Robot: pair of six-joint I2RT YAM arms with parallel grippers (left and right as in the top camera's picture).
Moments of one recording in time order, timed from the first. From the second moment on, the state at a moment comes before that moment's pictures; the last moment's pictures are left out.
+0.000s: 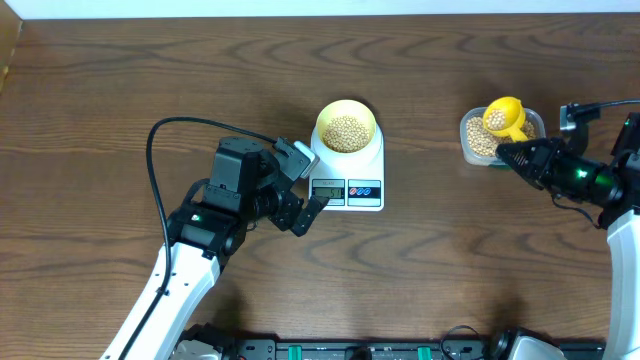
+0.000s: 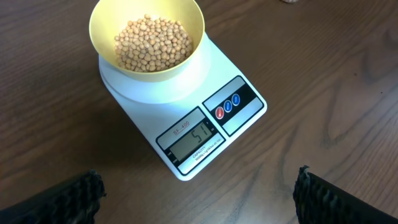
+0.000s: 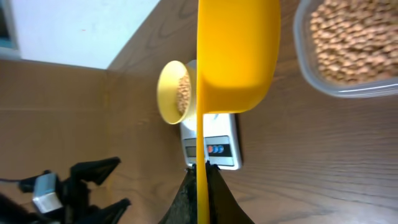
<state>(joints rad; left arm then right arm) -0.33 1.15 0.82 -0.51 0.39 0.26 -0.35 1.27 1.05 -0.80 -0.89 0.27</state>
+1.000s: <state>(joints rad) -0.33 1.15 0.82 -0.51 0.39 0.26 -0.35 1.27 1.05 -0.88 -0.46 0.15</state>
